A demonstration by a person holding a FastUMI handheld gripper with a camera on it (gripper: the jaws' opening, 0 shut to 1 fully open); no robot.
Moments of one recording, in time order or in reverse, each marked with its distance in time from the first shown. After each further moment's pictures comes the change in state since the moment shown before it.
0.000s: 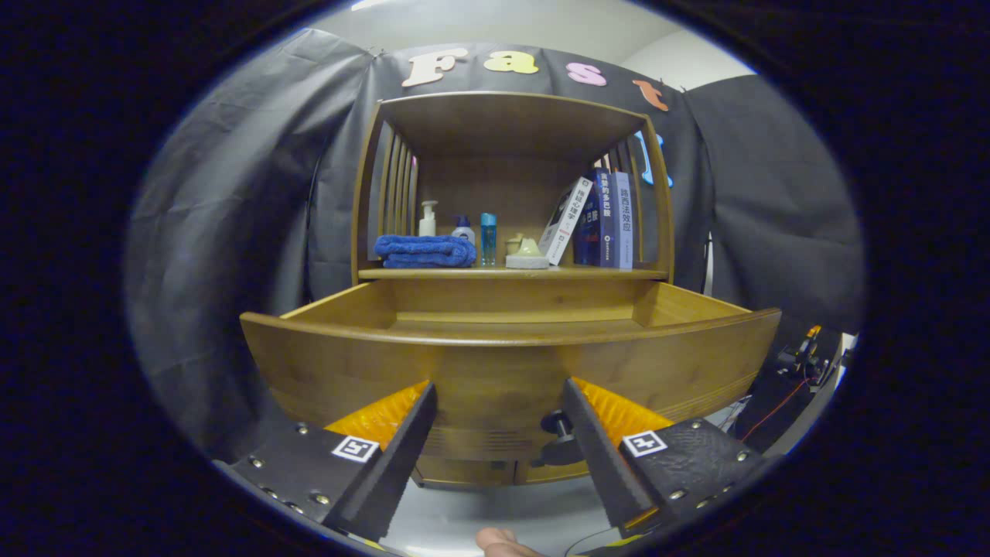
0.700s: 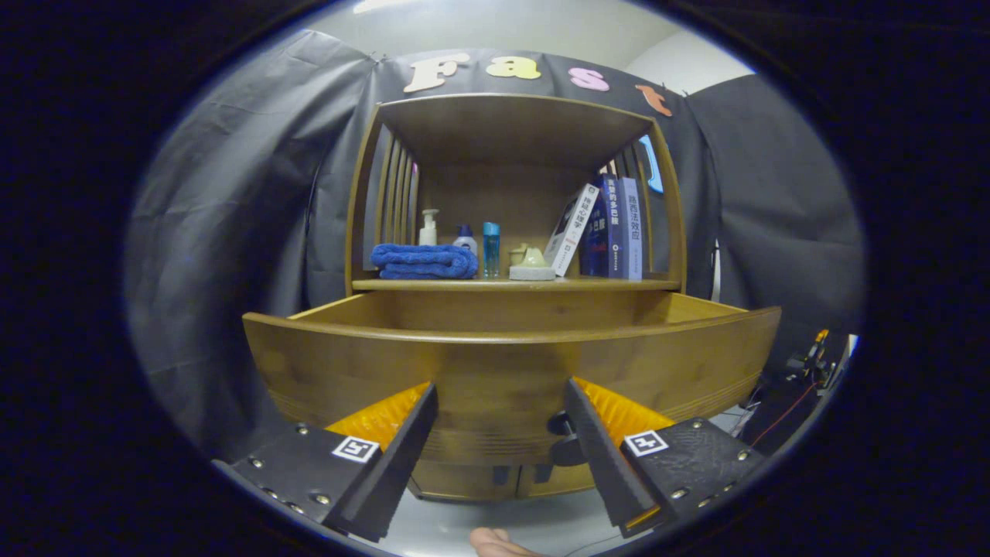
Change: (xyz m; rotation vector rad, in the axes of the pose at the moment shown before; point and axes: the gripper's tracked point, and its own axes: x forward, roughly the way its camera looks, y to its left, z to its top) arm 0.038 0.004 0.009 0.035 -0.039 0.016
